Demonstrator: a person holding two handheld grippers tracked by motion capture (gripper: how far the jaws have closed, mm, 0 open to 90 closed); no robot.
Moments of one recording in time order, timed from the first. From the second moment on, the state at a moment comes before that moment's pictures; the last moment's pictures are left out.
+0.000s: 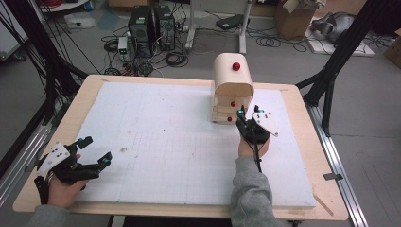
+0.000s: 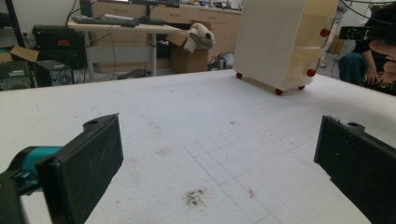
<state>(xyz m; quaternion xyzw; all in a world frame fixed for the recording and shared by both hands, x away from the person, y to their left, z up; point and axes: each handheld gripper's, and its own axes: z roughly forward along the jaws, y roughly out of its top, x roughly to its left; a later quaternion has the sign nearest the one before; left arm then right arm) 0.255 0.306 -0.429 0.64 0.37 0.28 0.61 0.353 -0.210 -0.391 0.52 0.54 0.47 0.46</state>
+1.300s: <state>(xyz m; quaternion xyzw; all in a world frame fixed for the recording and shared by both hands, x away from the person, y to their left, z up) 0.256 0.304 -0.427 0.64 0.36 0.28 0.62 0.349 -0.156 -0.390 0.51 0.55 0.47 0.46</state>
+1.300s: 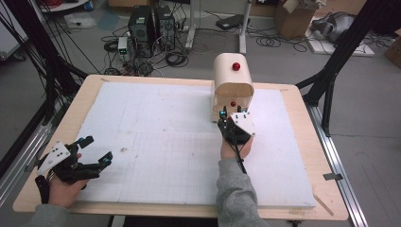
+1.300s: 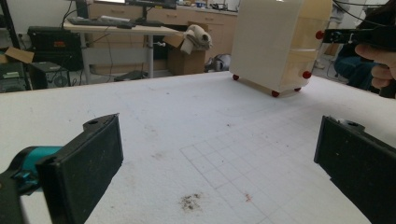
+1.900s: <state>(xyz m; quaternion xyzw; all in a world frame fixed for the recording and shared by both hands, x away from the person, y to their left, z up) 0.256 0.302 -0.429 0.64 0.36 0.27 0.62 0.372 -0.160 -0.387 0.52 0.56 0.46 0.46</state>
